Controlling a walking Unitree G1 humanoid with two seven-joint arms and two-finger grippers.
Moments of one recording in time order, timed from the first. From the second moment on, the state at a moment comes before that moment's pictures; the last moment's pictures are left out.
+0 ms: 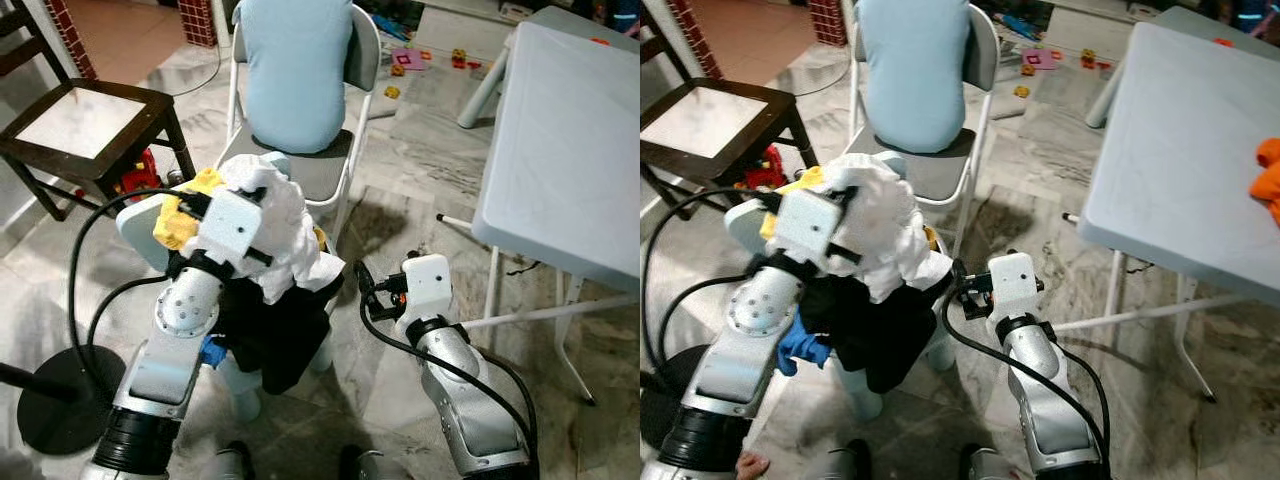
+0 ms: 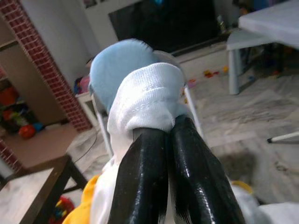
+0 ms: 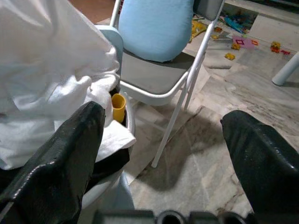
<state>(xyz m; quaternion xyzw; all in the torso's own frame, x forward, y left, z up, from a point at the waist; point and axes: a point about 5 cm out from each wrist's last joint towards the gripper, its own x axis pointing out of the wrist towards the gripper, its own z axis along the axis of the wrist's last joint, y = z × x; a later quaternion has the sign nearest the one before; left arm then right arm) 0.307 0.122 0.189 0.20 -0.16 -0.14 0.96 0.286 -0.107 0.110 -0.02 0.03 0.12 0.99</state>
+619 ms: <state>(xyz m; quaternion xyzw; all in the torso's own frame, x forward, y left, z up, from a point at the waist) 0.295 0.085 0.273 0.22 -0.32 -0.17 0.91 0.299 -0.100 0.107 -0.02 0.03 0.12 0.99</state>
